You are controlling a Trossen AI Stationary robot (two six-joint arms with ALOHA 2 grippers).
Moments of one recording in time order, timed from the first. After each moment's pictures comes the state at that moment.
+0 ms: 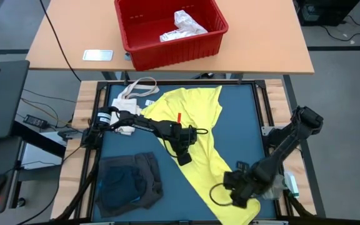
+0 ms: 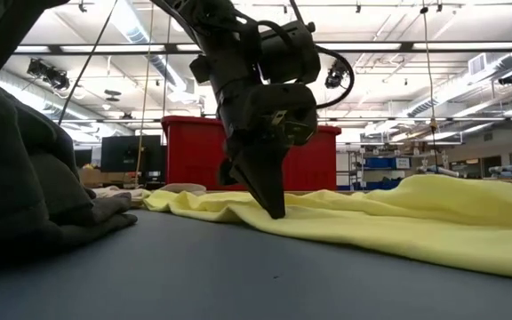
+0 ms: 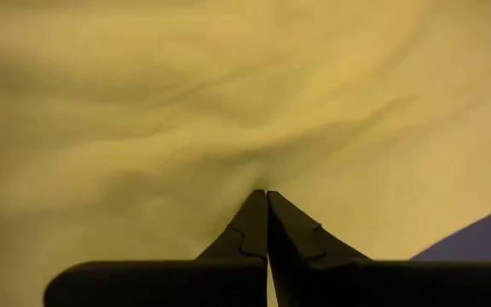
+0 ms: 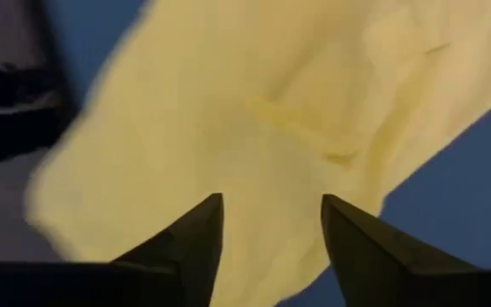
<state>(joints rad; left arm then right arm) -0.02 2.09 1.47 -0.56 0.22 -0.43 0.79 1.62 1.18 -0.91 0.03 1.05</state>
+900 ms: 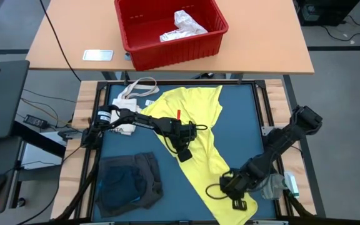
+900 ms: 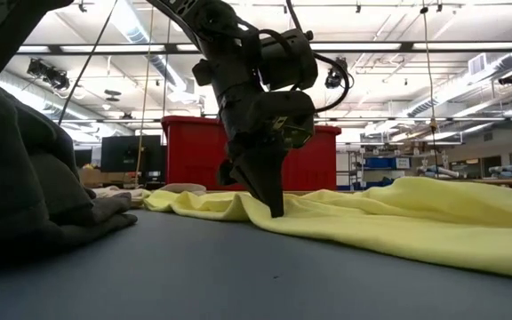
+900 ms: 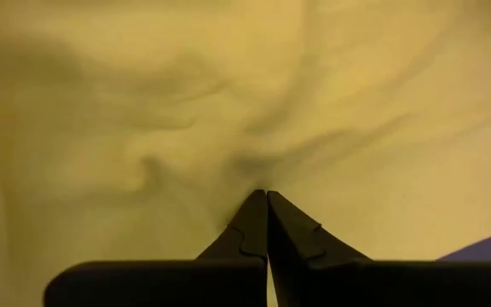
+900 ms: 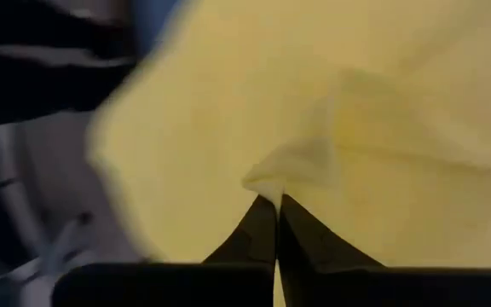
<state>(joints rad) 0.01 2.09 1.47 -0.56 0.21 -0.43 0.73 1.62 1.00 -0.55 -0.23 0.92</state>
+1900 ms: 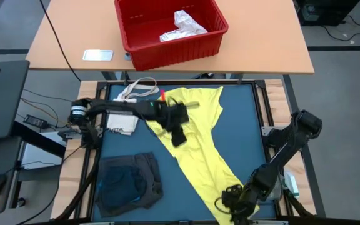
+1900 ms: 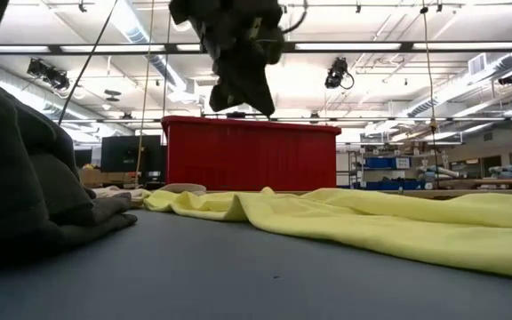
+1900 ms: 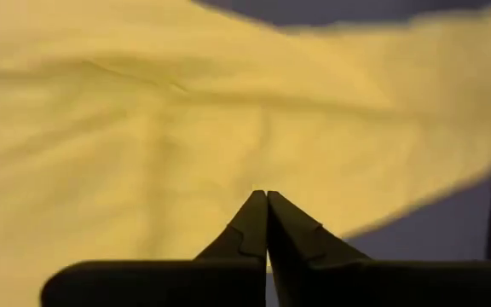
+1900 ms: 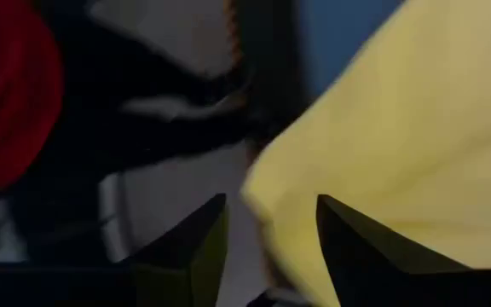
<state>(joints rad) 0.10 1.79 1.47 -0.67 0.17 -0.36 0.86 1.66 1.04 -0.26 -0.12 1.17</state>
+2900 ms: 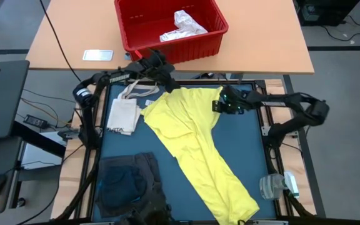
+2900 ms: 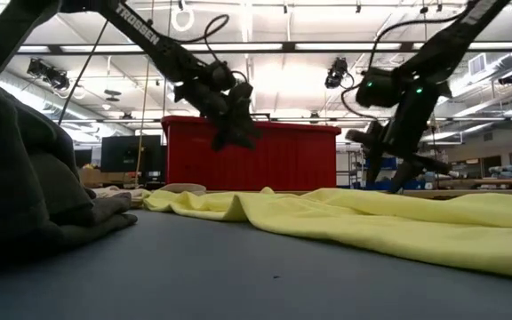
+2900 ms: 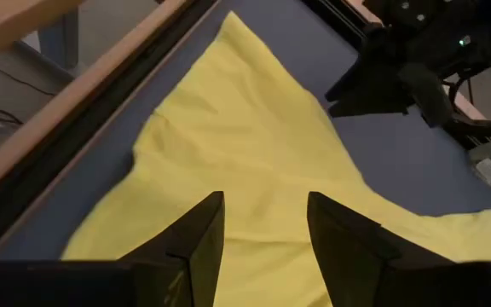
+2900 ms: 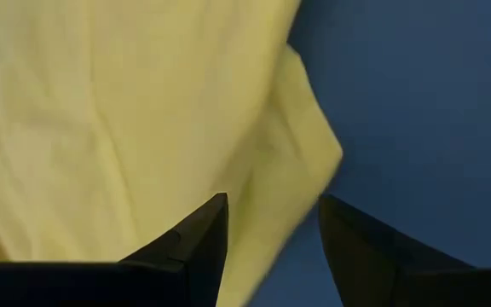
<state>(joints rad) 0.74 1.91 1.47 -0.35 0.57 -0.10 -0.61 1.42 0.67 -0.34 -0.01 0.97</state>
